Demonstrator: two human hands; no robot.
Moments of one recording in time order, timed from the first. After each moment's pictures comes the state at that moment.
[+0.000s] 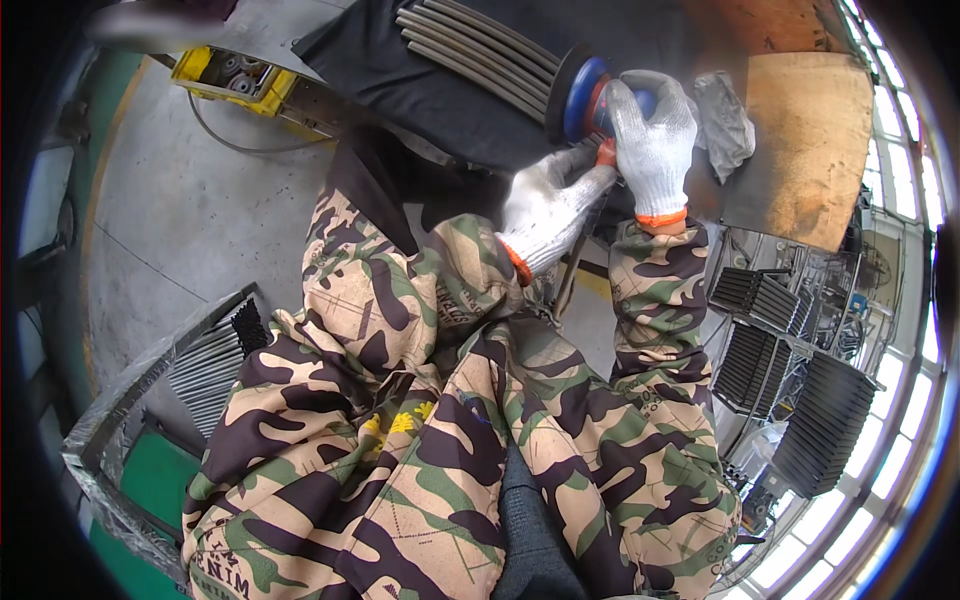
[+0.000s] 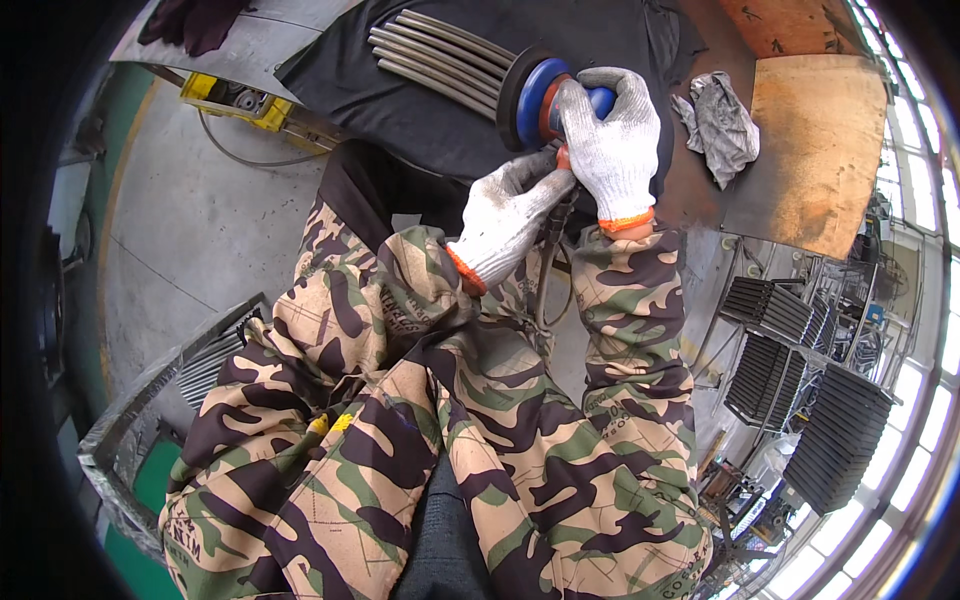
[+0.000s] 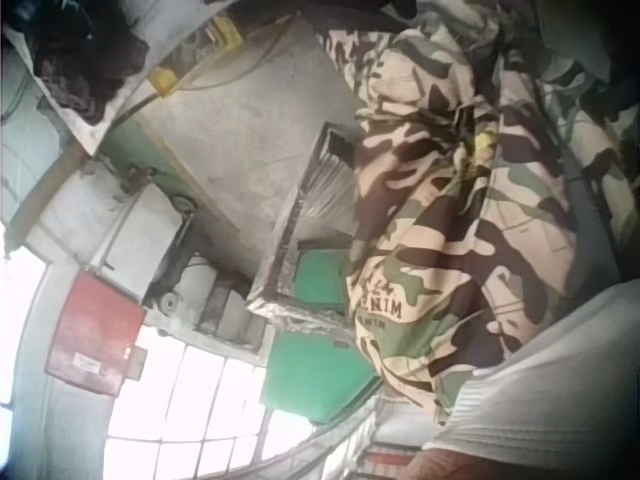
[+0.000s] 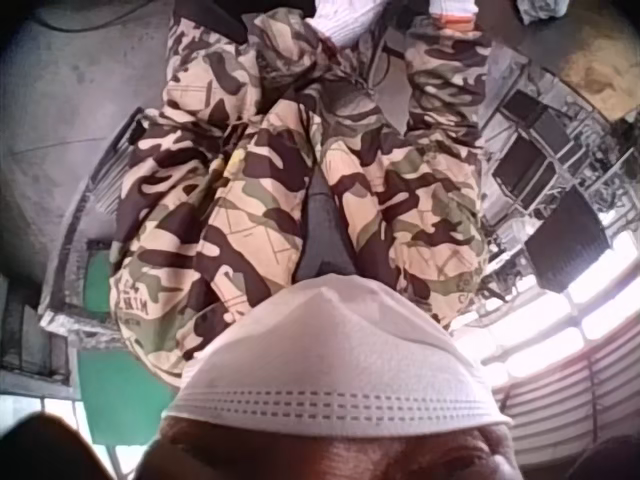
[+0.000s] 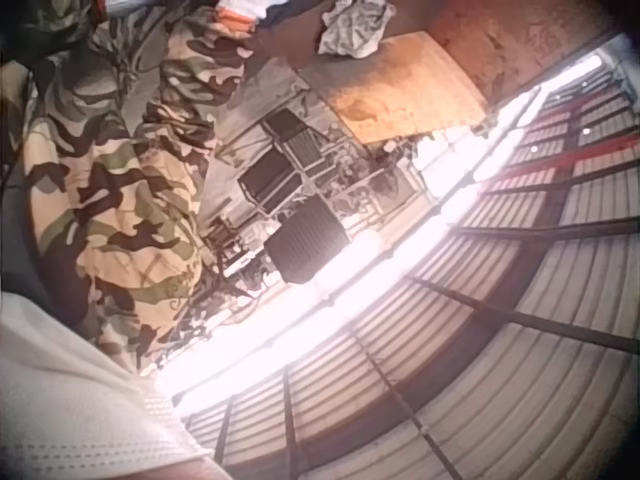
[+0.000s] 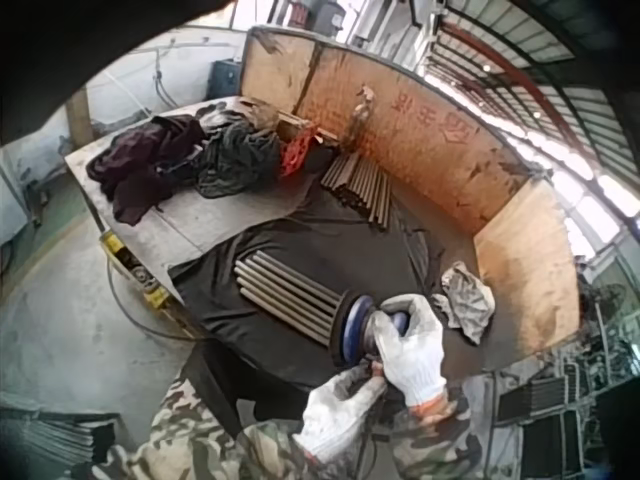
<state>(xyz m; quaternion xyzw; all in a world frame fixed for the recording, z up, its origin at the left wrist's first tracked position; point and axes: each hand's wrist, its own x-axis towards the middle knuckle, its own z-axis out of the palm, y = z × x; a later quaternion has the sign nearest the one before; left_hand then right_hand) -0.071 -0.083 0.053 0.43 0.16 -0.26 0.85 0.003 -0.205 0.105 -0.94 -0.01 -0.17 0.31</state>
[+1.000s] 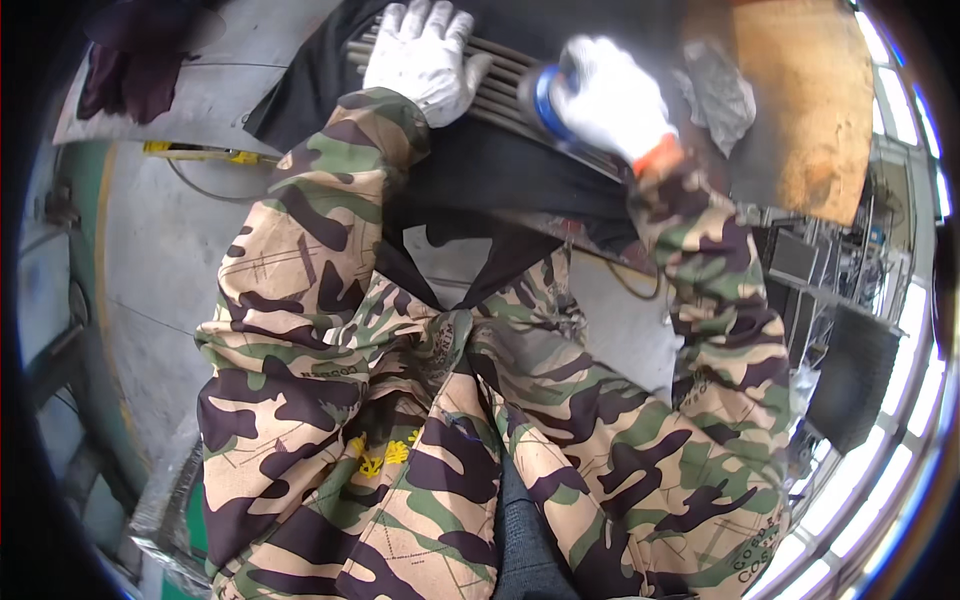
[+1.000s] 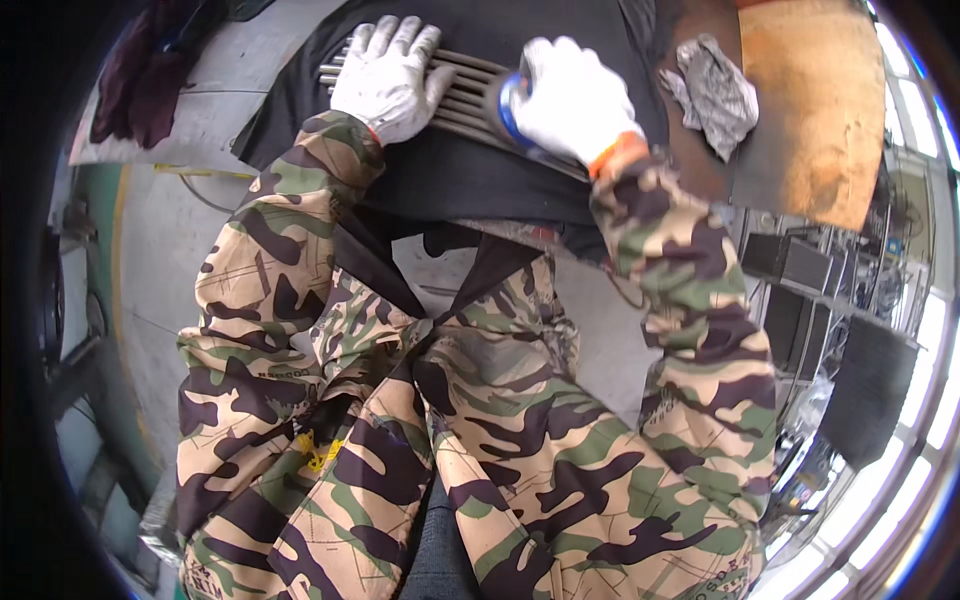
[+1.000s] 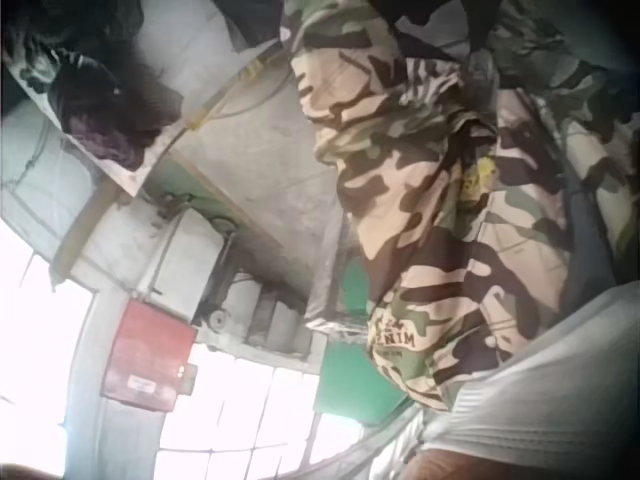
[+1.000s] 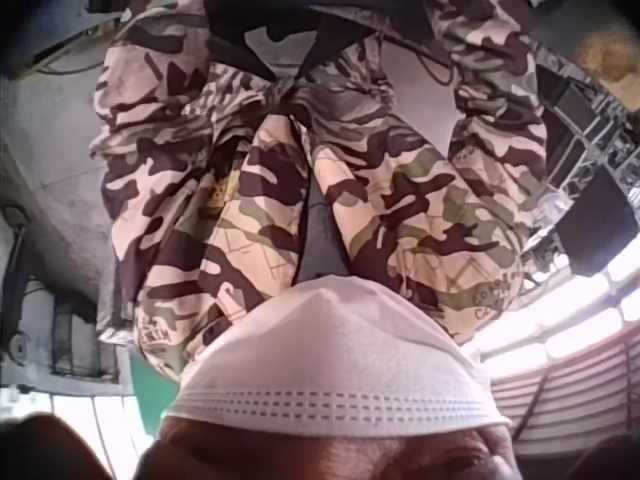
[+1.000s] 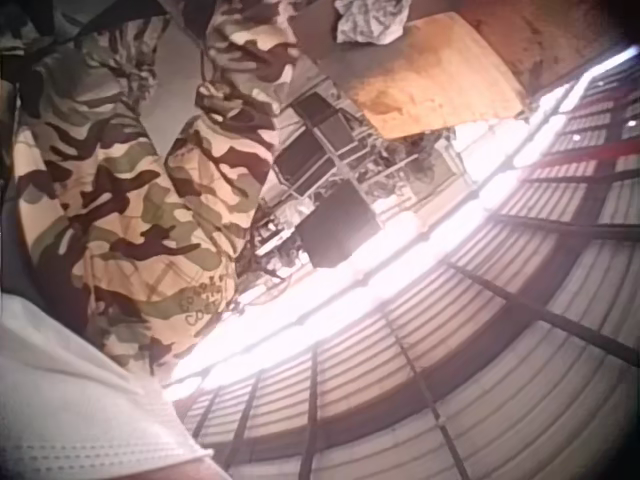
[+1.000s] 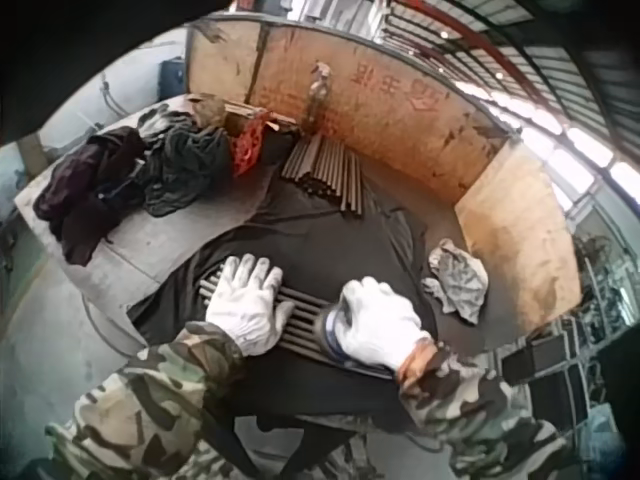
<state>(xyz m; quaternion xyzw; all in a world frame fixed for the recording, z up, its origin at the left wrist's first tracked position) 0.089 0.002 0.008 0.93 -0.31 0.16 0.12 0.033 -0.216 0.096 -1.00 -0.06 0.02 0.01</state>
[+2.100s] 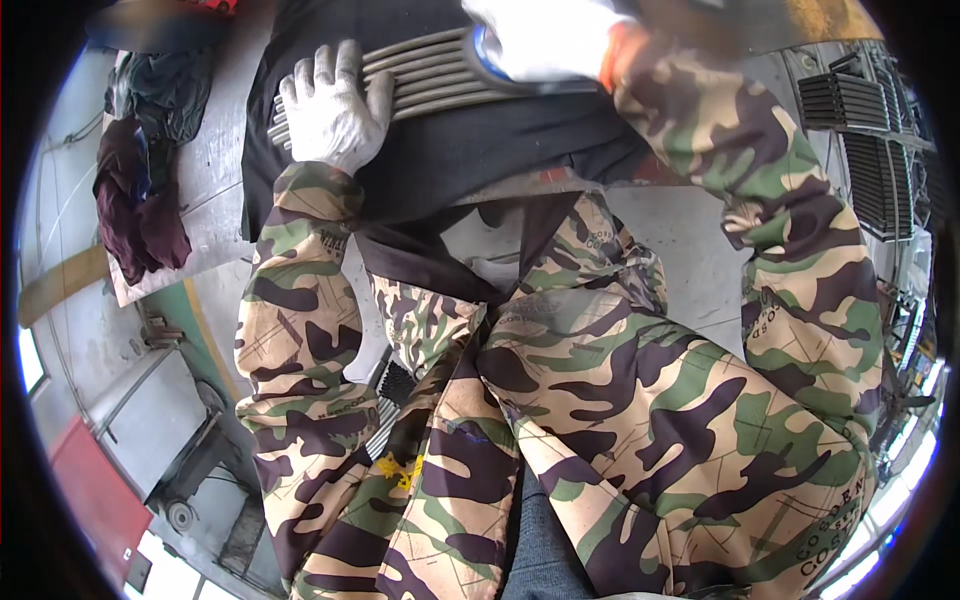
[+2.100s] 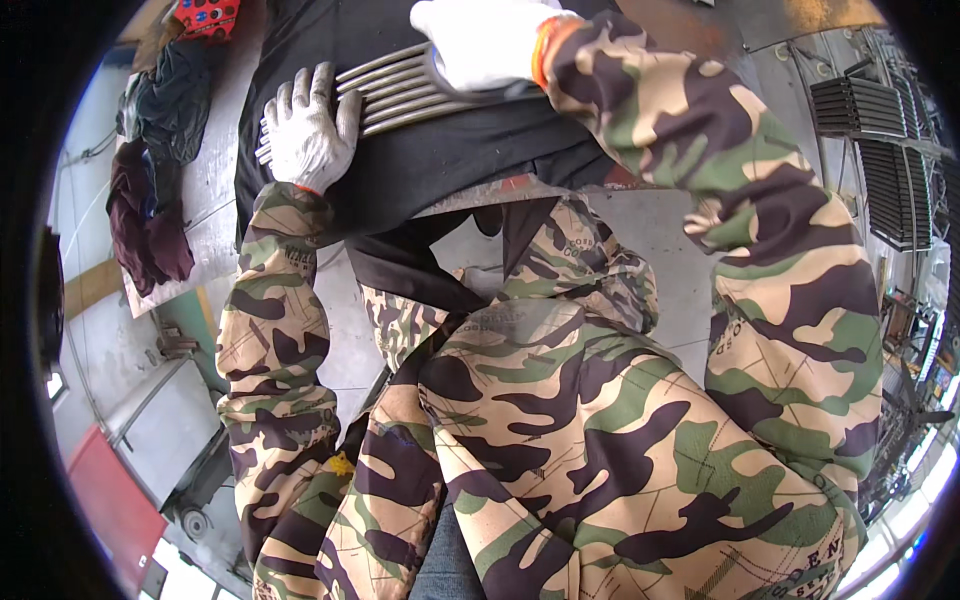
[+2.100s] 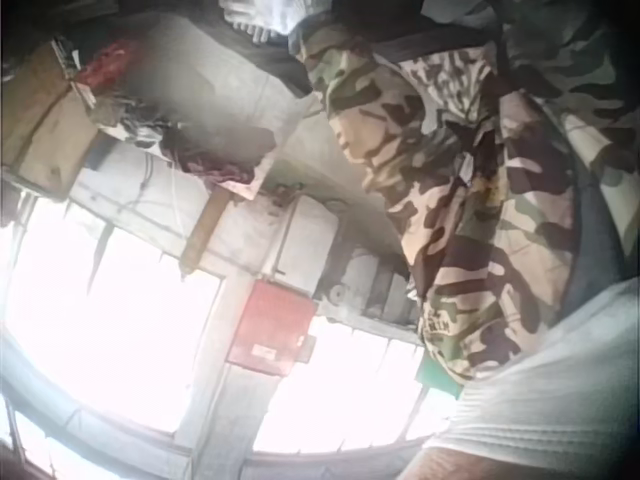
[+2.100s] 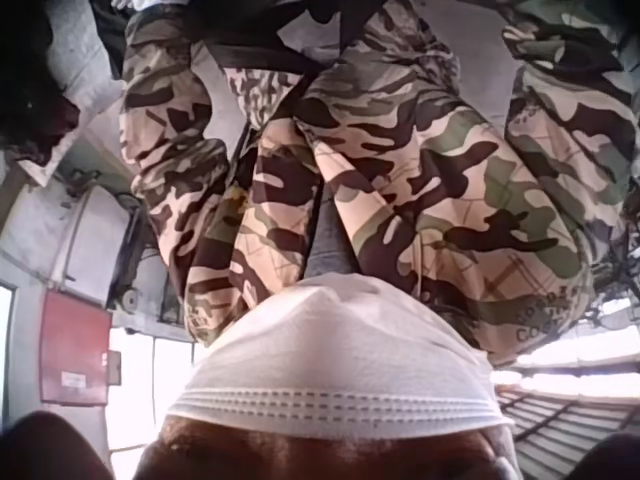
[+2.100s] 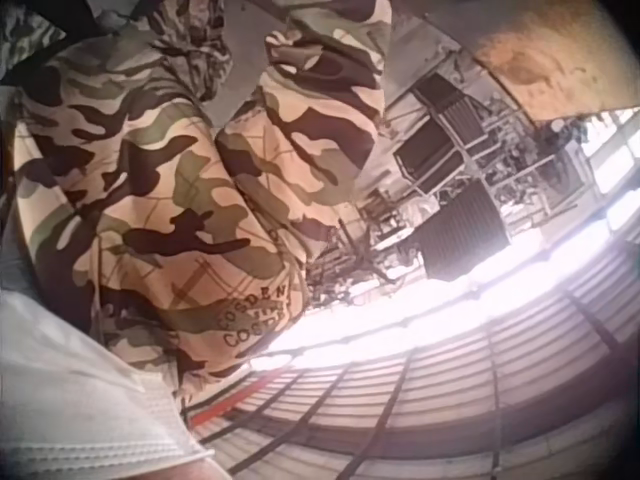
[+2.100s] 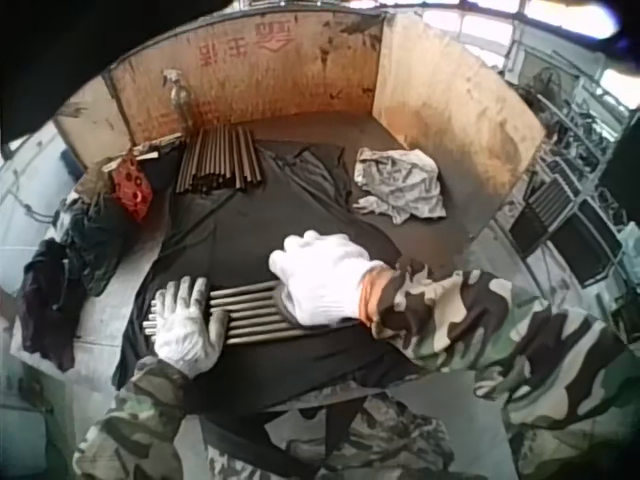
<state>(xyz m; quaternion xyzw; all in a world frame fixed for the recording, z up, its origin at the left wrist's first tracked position) 0.110 0.010 0.018 0.91 -0.39 0.15 0.06 0.022 -0.249 0.120 -0.99 -0.13 -0.06 0.04</state>
